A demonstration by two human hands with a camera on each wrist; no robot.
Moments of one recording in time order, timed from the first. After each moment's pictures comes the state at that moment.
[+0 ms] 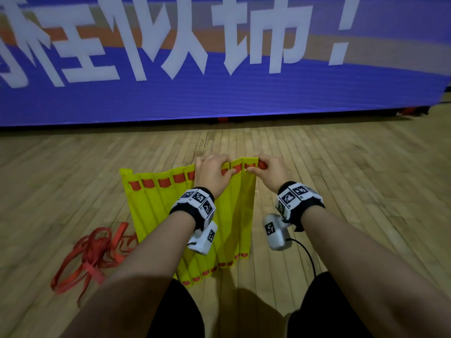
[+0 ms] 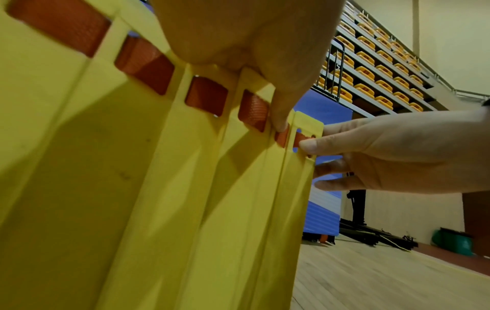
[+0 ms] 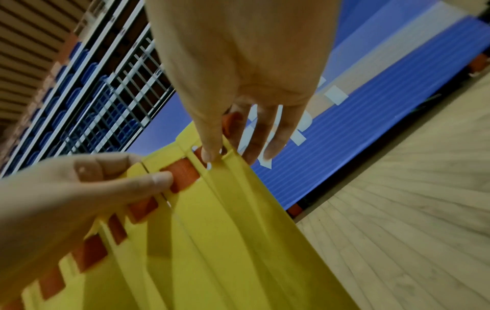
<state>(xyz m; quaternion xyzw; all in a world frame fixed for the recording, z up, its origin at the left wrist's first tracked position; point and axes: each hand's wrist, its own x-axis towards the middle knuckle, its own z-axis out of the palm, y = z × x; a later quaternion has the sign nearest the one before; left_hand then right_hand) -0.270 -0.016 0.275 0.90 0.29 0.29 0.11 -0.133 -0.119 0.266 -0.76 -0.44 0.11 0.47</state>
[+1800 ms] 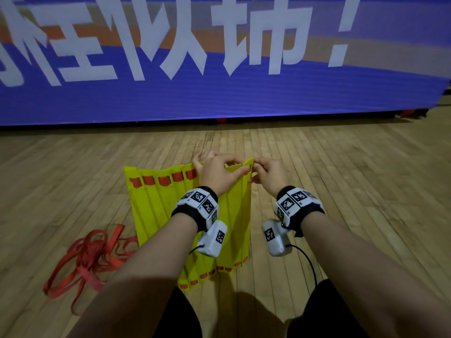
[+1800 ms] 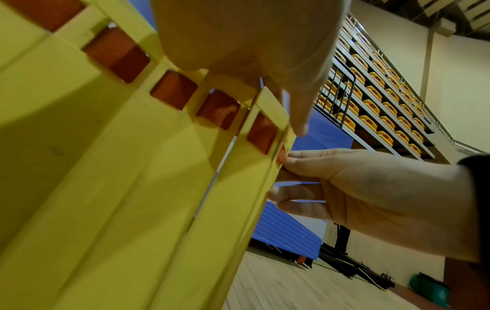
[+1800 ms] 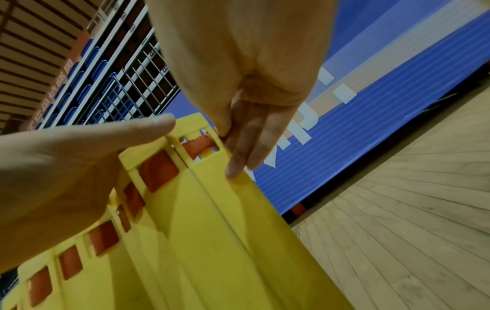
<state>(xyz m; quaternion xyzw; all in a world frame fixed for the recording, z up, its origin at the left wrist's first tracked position) -0.258 -0.027 0.282 0.87 0.31 0.33 0.19 -0.133 -0.108 0.256 -0.72 -0.39 0.17 0.55</state>
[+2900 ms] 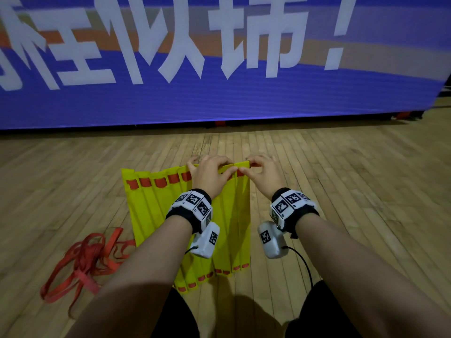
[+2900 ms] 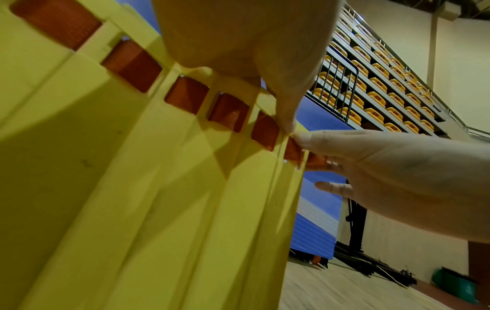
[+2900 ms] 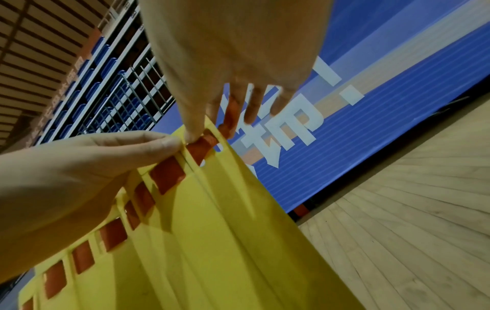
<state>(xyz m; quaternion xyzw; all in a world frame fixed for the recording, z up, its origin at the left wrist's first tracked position) -0.261 -0.018 0.279 0.89 0.30 0.32 0.13 -0.133 -0.112 0.260 -0.76 -0.45 0.01 0.46</state>
